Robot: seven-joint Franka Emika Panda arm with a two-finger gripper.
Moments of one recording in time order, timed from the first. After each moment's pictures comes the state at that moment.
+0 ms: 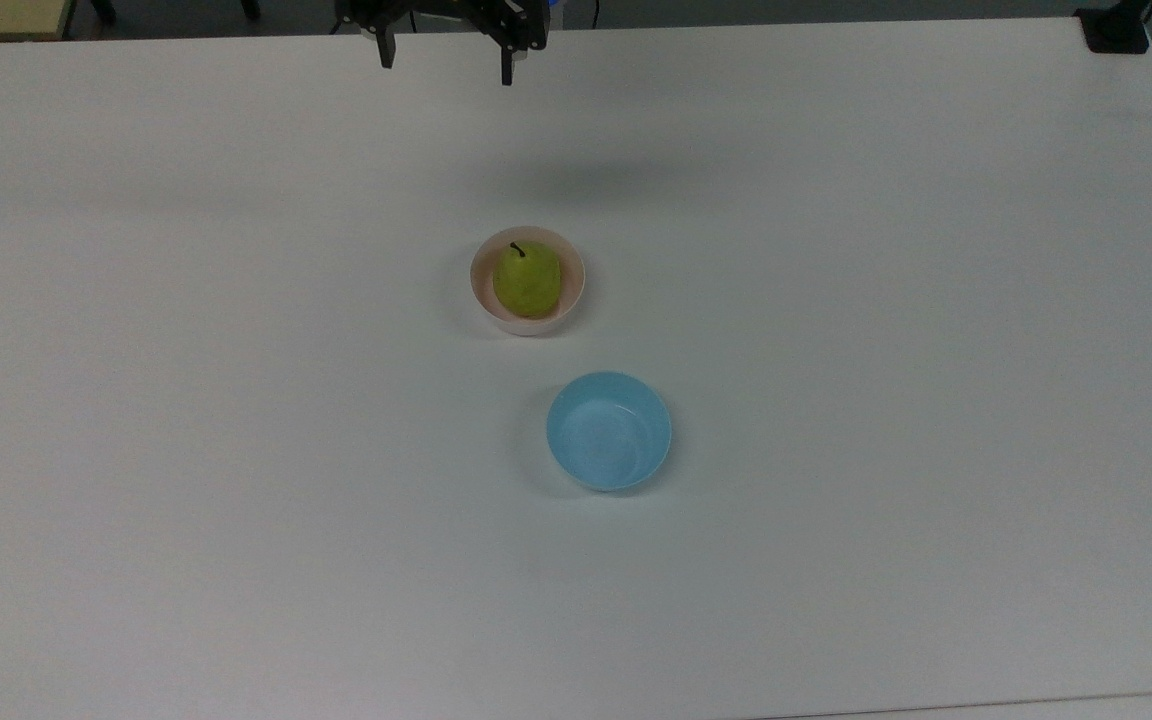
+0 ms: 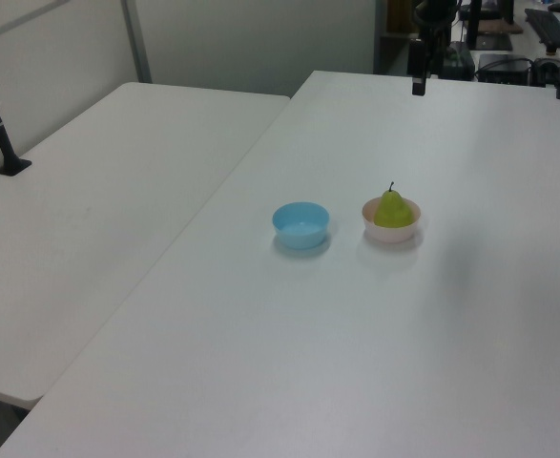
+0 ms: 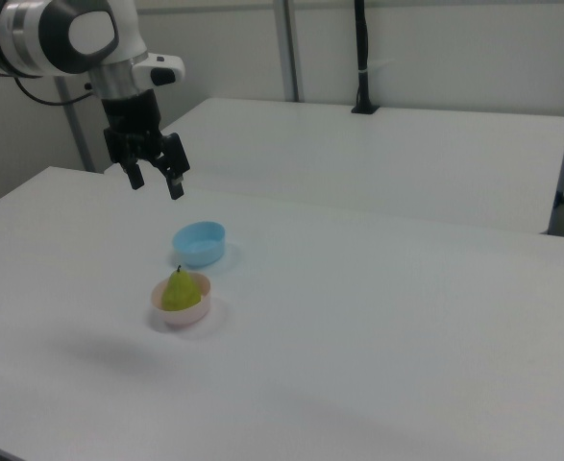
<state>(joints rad) 0.08 0.00 -0.03 -1.66 -0.06 1.66 0.15</state>
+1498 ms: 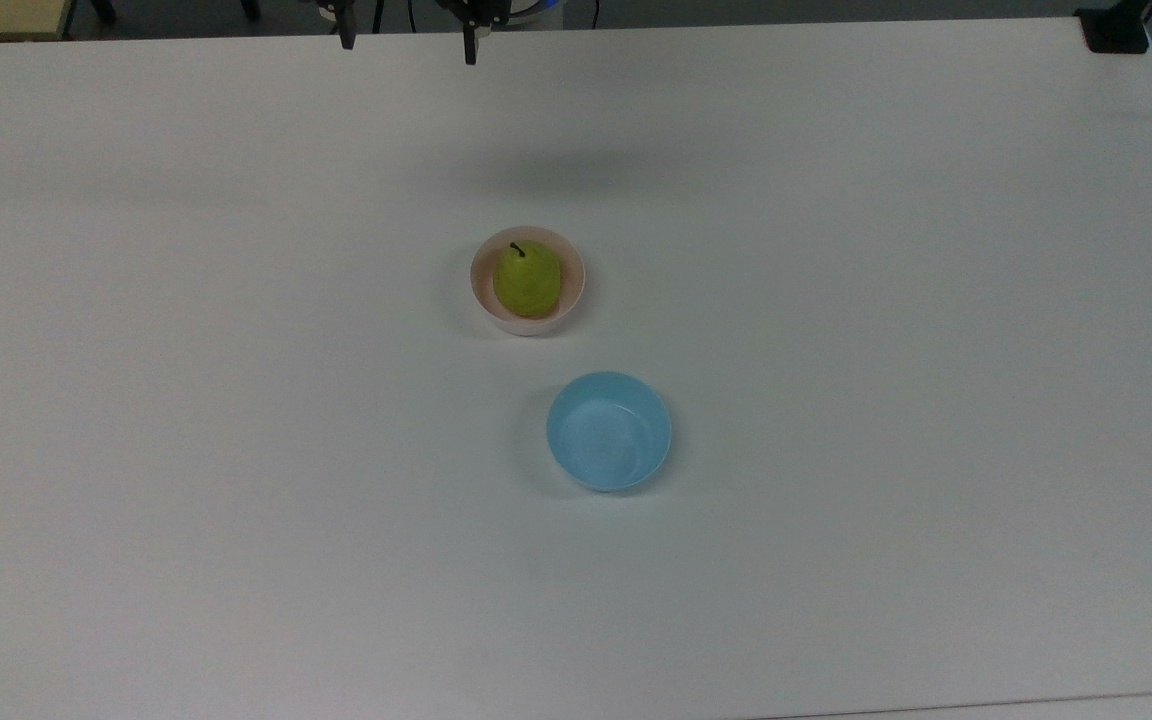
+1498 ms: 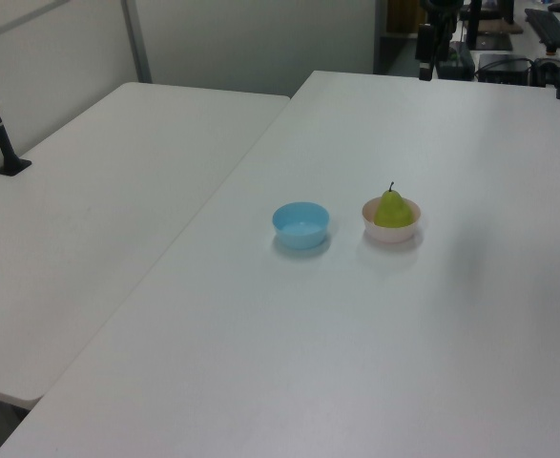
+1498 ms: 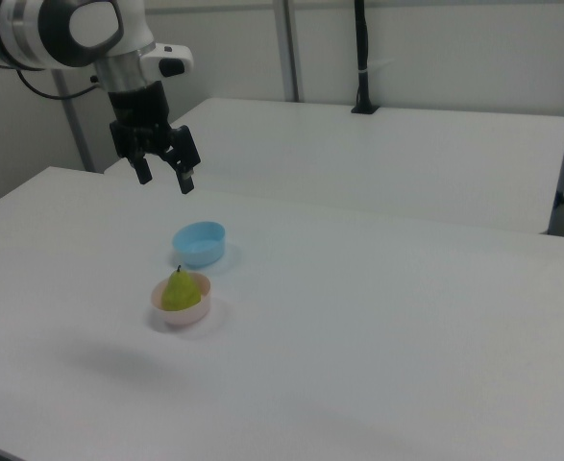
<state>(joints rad) 0.04 -0.03 -0.04 -1.66 -0.06 1.66 0.08</state>
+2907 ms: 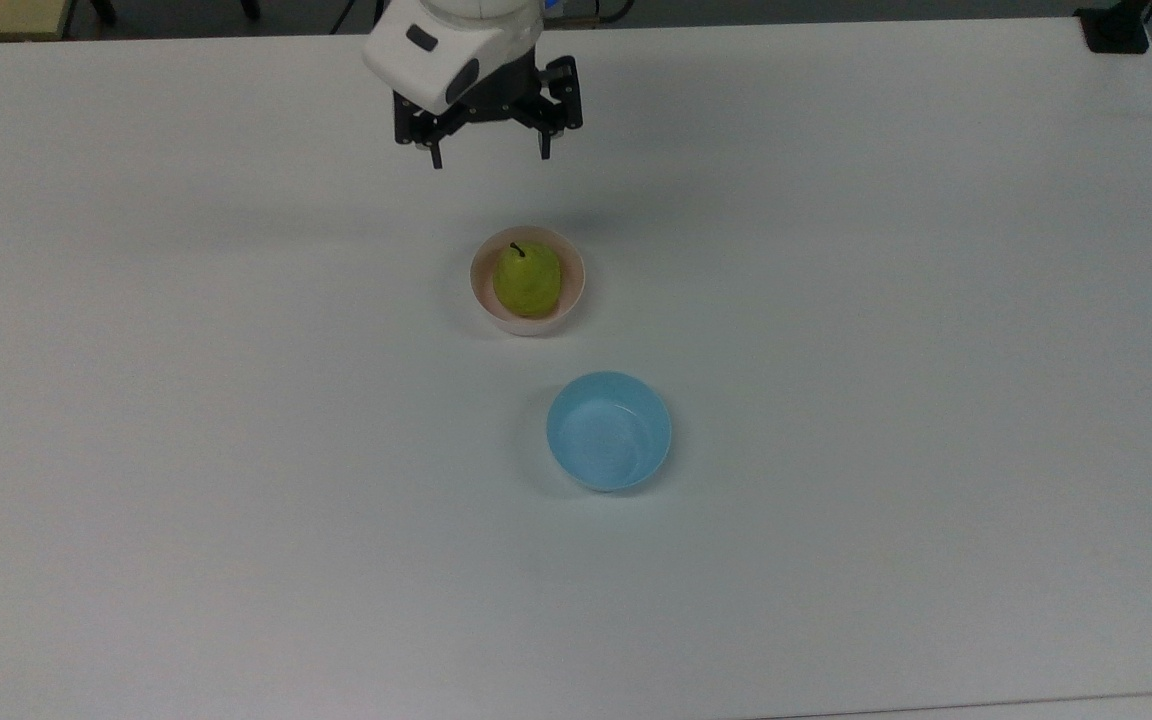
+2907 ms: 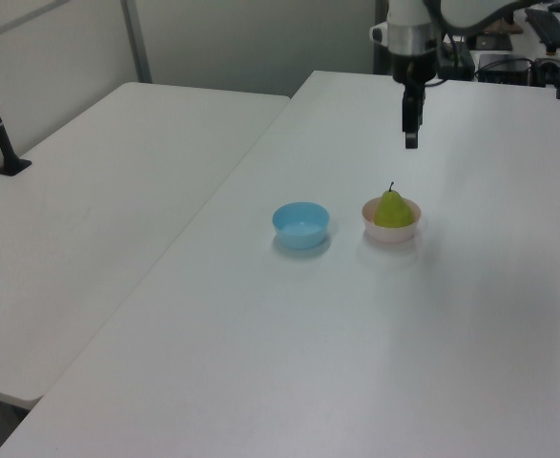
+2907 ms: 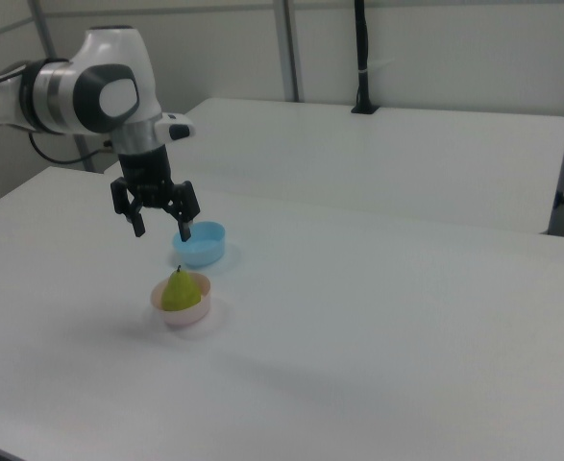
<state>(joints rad) 0.11 0.10 -0.02 -1.78 -0.04 1.81 -0.07</state>
